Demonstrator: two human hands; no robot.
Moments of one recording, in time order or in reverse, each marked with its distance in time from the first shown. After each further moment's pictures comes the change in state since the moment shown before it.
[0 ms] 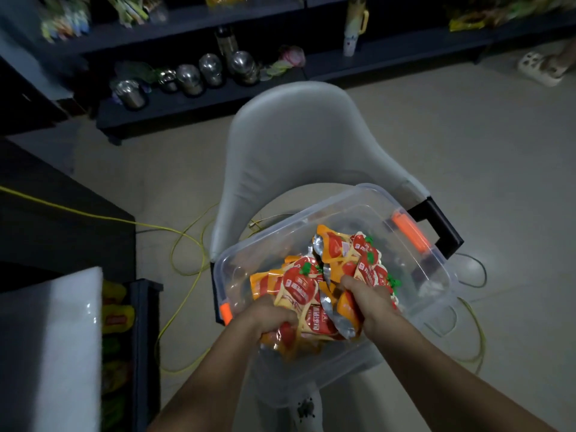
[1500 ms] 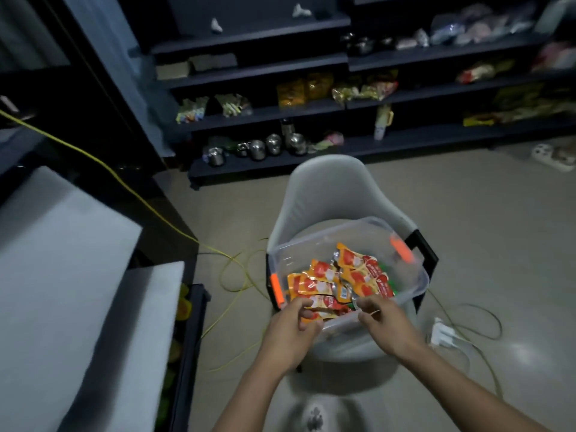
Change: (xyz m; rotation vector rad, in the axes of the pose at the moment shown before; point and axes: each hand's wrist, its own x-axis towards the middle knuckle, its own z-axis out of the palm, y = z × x) left_hand -0.263 -0.062 0.068 0.022 0.461 0.548; right_hand -0.196 0.048 -0.118 -0.917 -0.247 -0.908
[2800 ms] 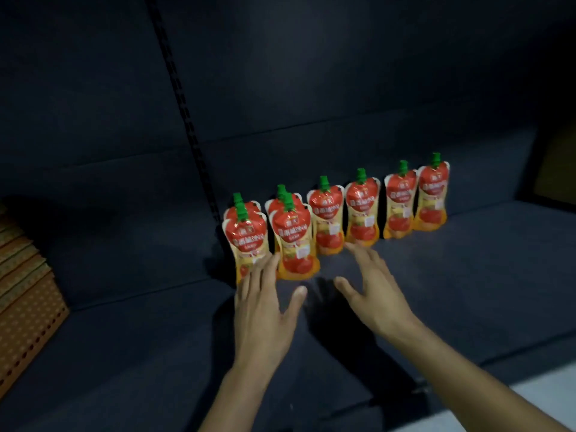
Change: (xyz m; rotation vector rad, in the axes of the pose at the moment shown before) left_hand -0.779 -0.294 -0.370 0.353 1.617 -0.579; right_hand -0.584 -0.528 0.492 0.019 -0.648 -1.471
